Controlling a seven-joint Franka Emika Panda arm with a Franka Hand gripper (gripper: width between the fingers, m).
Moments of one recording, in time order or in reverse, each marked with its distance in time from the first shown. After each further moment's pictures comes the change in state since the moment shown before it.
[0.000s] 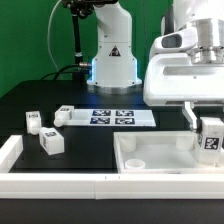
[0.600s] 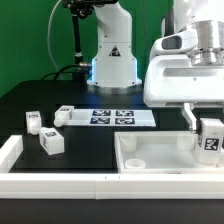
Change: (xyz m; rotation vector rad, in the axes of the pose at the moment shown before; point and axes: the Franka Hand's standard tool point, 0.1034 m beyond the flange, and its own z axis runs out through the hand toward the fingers) arm -0.002 0.000 0.001 0.000 -0.014 0.001
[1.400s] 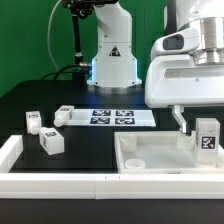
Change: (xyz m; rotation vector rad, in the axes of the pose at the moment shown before) arm 0.007 0.001 0.005 0.040 -0.280 0.057
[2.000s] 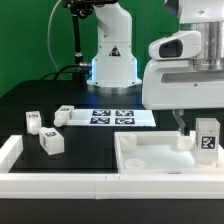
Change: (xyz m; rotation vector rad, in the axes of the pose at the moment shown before) arm -0.007 0.002 -0.001 0.000 -0.291 0.069
